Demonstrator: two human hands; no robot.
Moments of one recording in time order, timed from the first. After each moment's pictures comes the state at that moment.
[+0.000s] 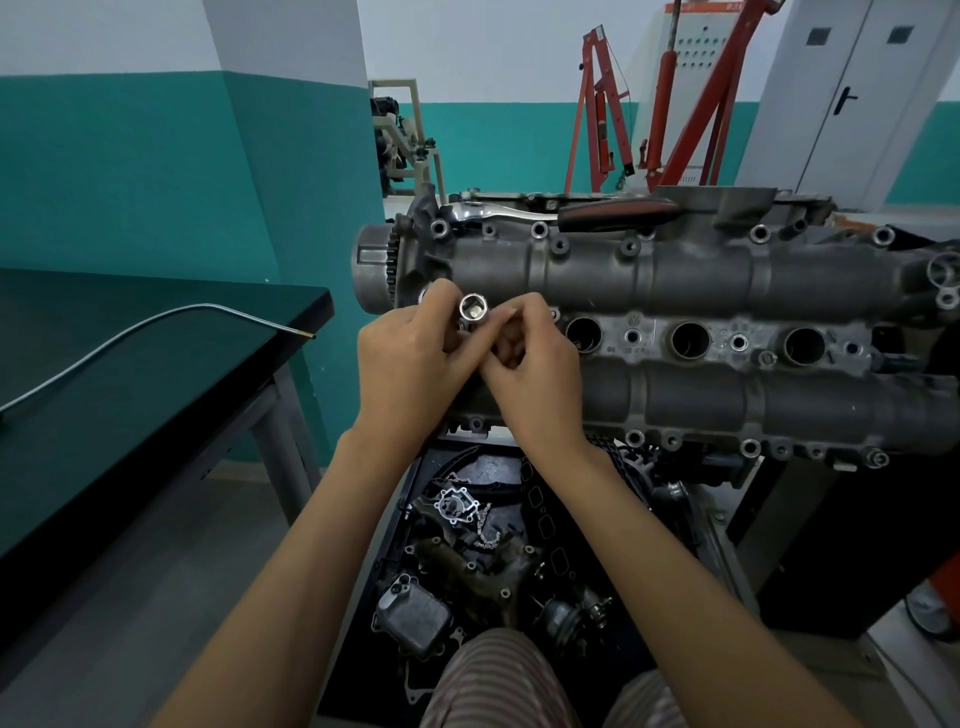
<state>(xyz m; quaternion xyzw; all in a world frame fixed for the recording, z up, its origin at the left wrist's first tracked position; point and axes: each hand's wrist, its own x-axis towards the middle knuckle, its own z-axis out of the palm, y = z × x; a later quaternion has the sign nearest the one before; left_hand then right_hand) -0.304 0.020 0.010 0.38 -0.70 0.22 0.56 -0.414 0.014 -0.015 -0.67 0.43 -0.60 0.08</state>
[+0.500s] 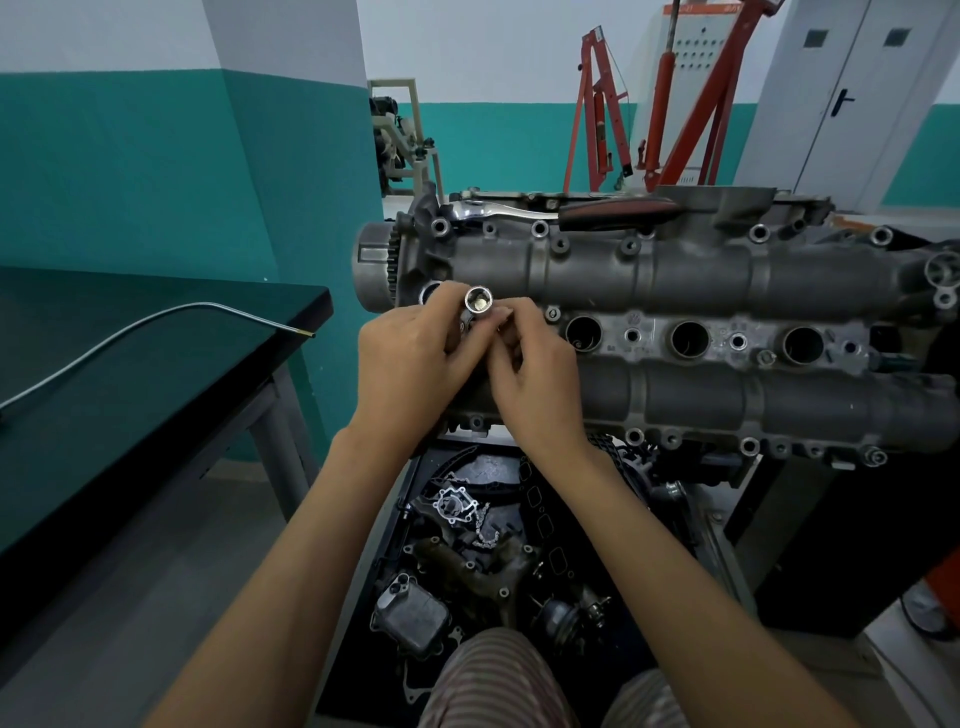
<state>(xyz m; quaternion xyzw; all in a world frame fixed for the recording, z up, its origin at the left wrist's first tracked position) -0.302 0.024 0.013 0.39 -0.72 0.19 0.54 -0.416 0.013 -0.017 -0.70 0.39 -0.60 0.05</state>
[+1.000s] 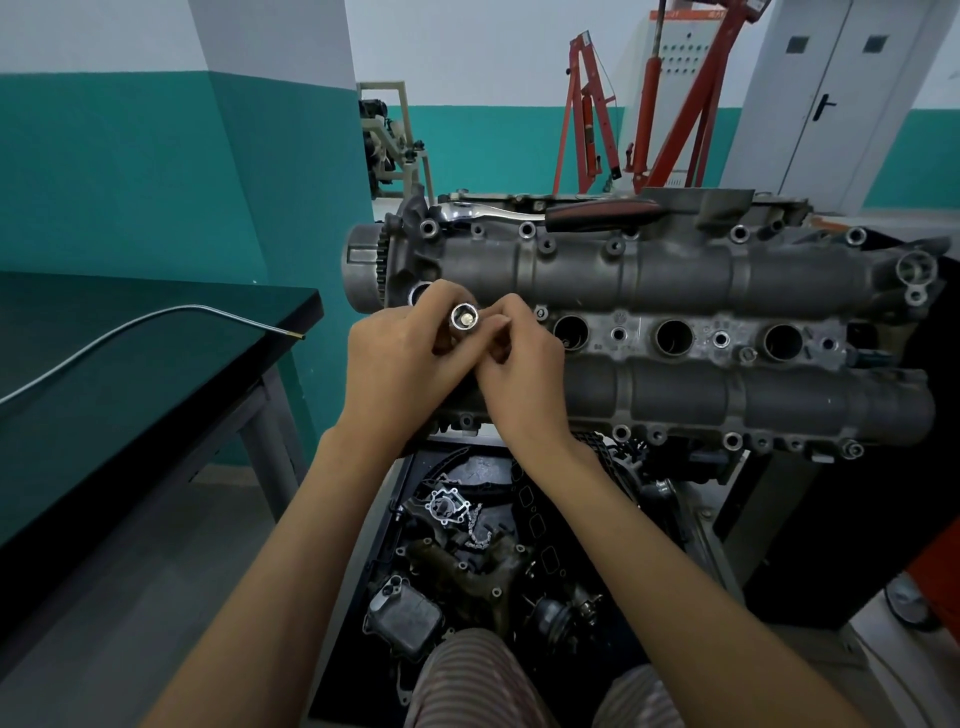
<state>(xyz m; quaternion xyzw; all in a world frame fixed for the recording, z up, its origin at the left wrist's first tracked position) -0.301 0.027 0.013 0.38 -0.74 0.17 0.53 -0.411 0.018 -0.010 -0.66 0.43 -0.59 0.13</state>
